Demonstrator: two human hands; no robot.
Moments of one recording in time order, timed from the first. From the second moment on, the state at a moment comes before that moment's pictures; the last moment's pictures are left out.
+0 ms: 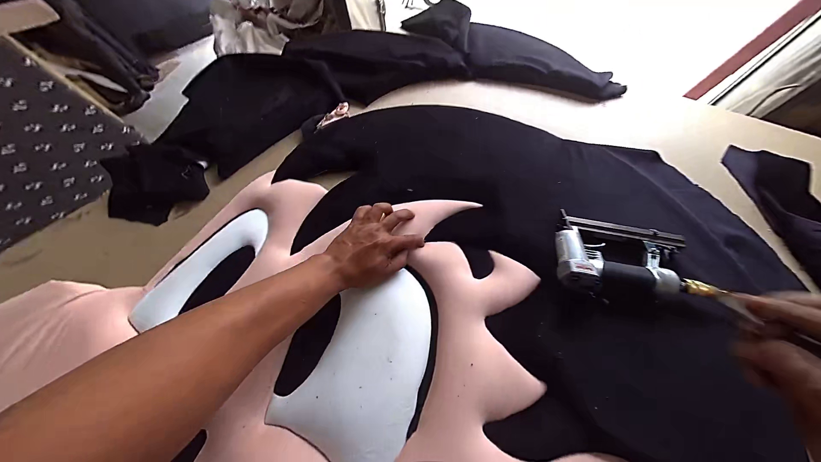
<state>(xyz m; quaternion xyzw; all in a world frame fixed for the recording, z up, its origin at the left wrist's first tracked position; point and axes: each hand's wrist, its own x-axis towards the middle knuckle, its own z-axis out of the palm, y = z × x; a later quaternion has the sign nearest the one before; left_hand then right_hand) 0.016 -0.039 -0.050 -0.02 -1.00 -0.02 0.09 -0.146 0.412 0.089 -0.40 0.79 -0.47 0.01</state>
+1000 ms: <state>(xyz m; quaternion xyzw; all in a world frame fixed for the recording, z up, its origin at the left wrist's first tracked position) 0.023 -0.043 -0.074 0.00 -0.98 -0.09 0.17 -0.162 0.153 -0.071 -0.52 0.70 -0.49 0.07</state>
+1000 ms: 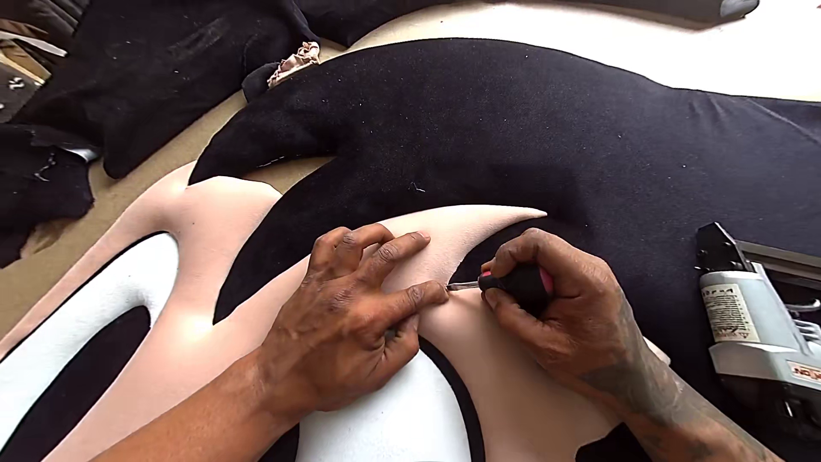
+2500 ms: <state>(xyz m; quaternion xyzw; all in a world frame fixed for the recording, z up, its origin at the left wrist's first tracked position) 0.025 -0.042 -0.073 0.01 -0.98 -0.09 0.16 -0.168 0.159 -0.057 -0.54 0.67 -0.48 0.15</state>
